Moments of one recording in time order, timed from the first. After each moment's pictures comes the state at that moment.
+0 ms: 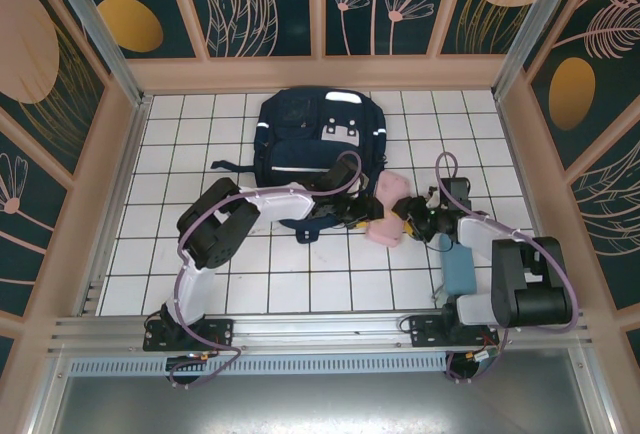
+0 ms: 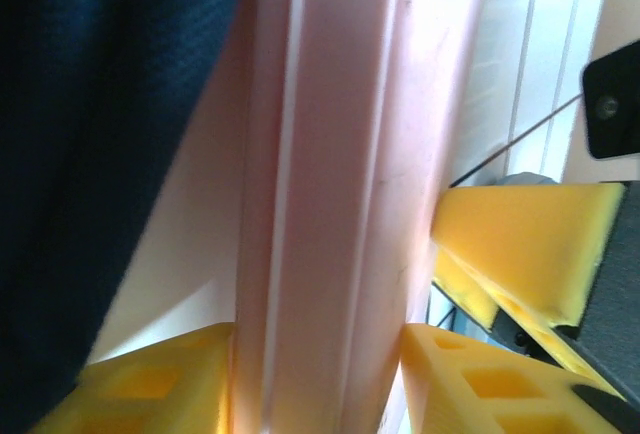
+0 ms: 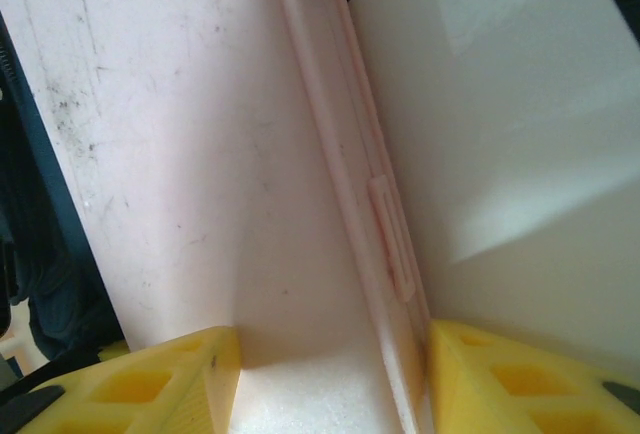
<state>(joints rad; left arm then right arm) -0.87 2.09 1.33 -0.06 0.50 -1.05 0.08 1.36 0.48 -0.10 -0.58 0.87</state>
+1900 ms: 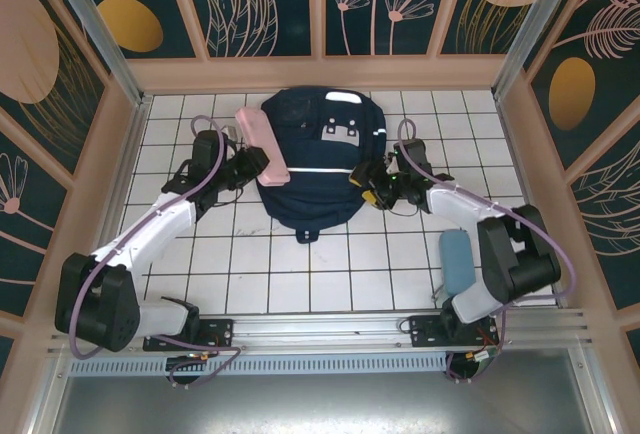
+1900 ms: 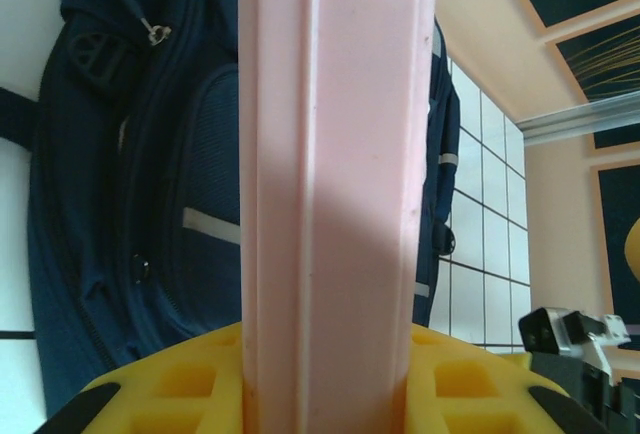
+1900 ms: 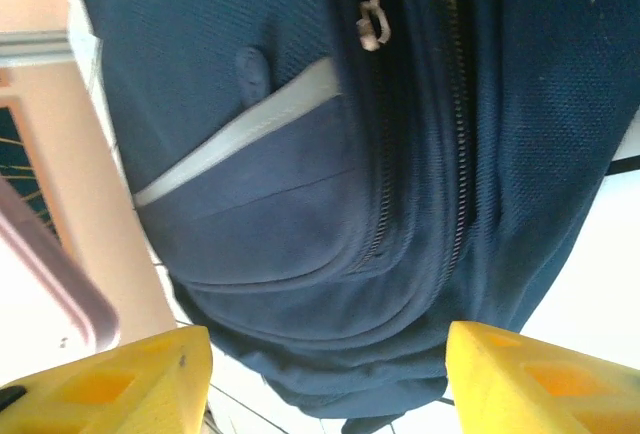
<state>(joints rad) -0.33 1.31 0.88 -0.15 0.25 -0.90 0.38 1.55 0.84 -0.11 -0.52 1.07</state>
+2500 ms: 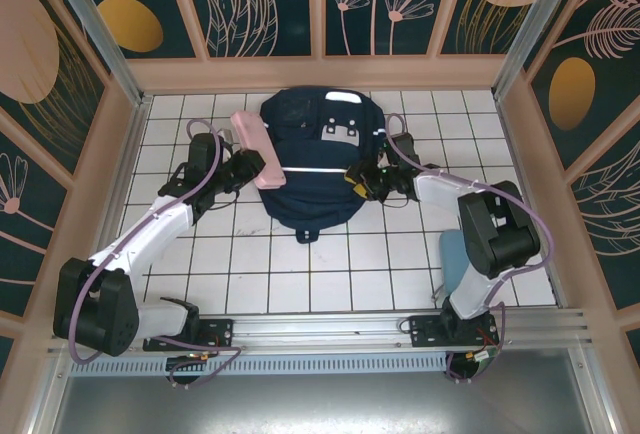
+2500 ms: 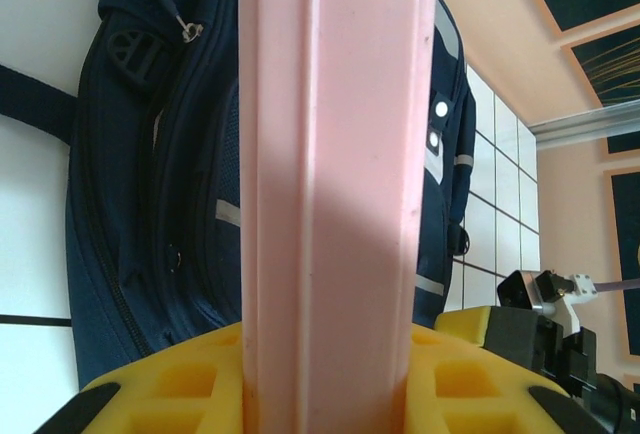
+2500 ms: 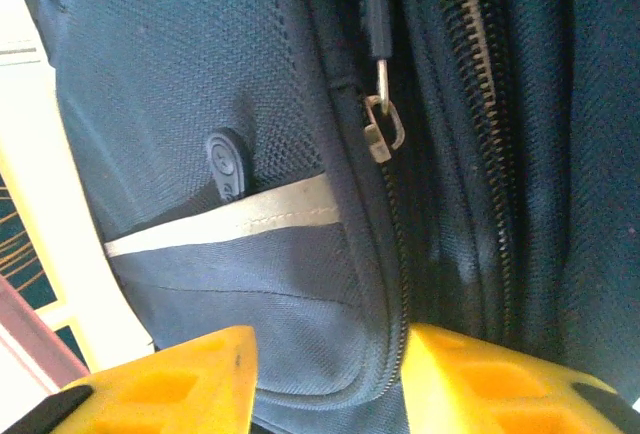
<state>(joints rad) -0.31 1.29 0.85 -0.16 0.25 -0.89 0.39 1.72 0.95 -0.09 -0.52 1.08</state>
